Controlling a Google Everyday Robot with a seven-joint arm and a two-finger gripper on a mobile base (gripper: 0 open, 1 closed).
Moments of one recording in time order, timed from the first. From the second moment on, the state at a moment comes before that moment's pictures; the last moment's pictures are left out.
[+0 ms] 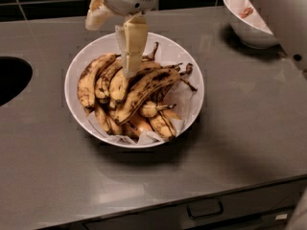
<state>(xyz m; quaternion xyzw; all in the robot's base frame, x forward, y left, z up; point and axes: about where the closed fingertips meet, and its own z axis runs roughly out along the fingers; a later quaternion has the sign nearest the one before) 0.505 0.090 1.003 -0.88 0.42 0.10 0.18</state>
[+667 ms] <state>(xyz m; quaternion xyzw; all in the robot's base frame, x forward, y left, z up) 0.496 0.081 0.990 -0.88 0.42 0.13 0.18</state>
